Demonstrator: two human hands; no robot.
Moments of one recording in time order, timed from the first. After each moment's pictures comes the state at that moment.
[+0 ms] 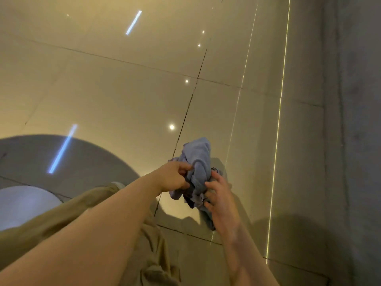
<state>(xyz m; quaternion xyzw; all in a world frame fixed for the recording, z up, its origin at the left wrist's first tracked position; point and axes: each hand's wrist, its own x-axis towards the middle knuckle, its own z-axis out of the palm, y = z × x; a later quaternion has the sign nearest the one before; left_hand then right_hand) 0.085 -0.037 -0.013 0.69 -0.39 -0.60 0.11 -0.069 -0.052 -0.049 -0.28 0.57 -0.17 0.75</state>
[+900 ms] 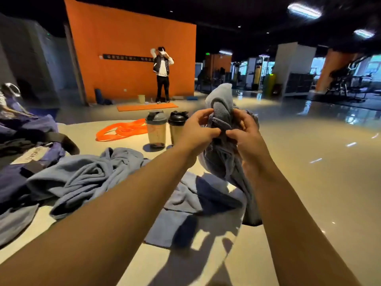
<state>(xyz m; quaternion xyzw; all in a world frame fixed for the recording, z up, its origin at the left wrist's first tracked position) 0.191 0.270 0.442 0.69 -0.24 -0.02 0.69 0.144 0.159 0.430 -0.67 -0.01 -0.26 0.70</state>
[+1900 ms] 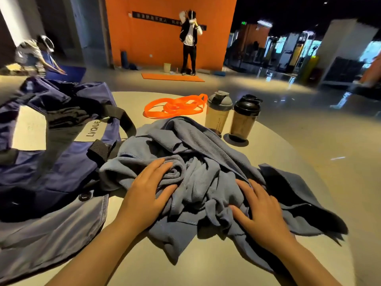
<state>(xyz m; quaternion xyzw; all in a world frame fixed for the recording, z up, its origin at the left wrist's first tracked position) 0.255 0.547 0.273 0.89 -0.20 0.20 0.37 0.205 0.267 0.271 -0.98 -0.02 -0.10 0.16</state>
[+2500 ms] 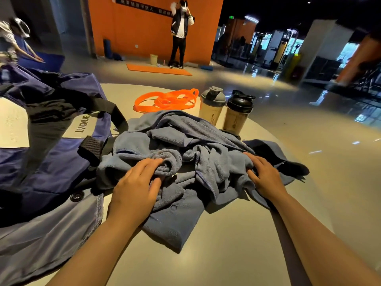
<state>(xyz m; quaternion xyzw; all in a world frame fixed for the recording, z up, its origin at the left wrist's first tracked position) 0.259 0.555 0.269 0.90 -0.15 0.25 0.32 0.287 0.202 0.275 -0.97 0.02 -0.16 0.17</state>
